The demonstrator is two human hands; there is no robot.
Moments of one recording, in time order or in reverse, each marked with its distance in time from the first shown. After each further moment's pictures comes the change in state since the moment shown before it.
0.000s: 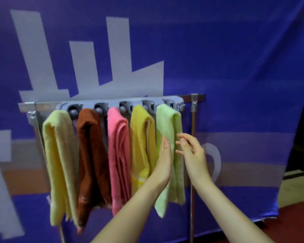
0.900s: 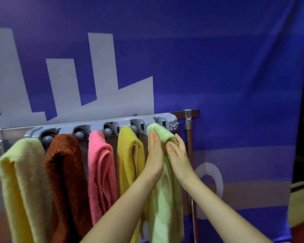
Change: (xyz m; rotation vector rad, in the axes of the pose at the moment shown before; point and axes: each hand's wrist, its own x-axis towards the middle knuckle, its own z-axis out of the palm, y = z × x) left_hand 0.089 0.033 -0.007 0.017 0.256 0.247; right_hand 0.073 0.041 0.018 -0.245 -0.110 0.048
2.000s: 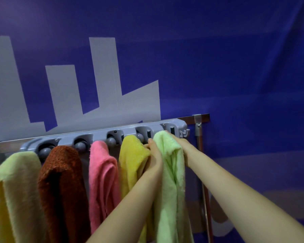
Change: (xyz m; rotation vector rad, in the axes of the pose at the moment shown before) left_hand 0.020 0.042 0.001 -0.004 0.361 -0.272; right_hand 0.079 -0.023 0.009 0.153 -0.119 0.551
